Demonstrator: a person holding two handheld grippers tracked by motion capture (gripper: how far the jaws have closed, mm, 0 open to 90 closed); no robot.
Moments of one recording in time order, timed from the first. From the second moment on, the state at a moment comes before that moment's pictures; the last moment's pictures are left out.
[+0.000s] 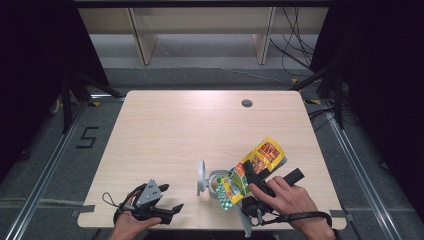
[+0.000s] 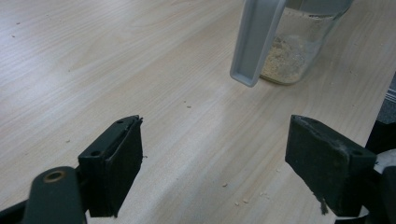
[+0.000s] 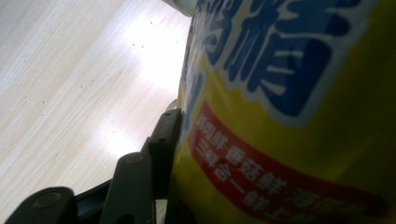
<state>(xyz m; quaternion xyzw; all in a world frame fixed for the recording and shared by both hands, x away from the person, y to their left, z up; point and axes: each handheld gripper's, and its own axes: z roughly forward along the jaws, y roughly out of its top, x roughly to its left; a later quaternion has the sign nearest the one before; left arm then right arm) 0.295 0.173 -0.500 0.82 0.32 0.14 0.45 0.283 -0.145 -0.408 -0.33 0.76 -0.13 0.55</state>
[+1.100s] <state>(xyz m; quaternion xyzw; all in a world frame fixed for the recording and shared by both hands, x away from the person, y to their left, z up) 0.294 0.174 -0.500 0.82 0.32 0.14 0.45 0.283 -0.146 -0.409 -0.34 0.75 -0.12 0.55</state>
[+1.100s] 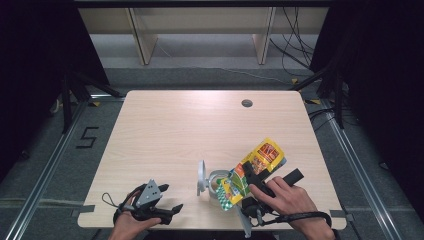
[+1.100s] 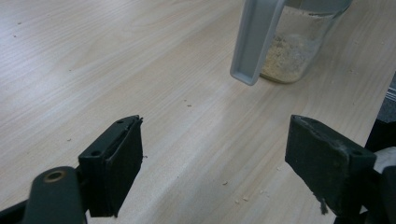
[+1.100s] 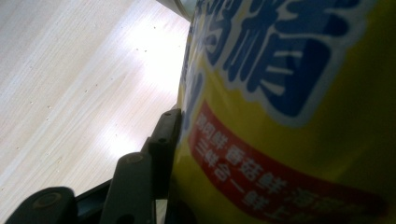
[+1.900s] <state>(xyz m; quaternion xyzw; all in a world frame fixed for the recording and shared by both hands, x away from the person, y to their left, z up) 0.297 0.176 -0.497 0.83 0.30 0.16 0.44 0.281 -0.146 -0.409 -0.34 0.75 -0.12 0.55</state>
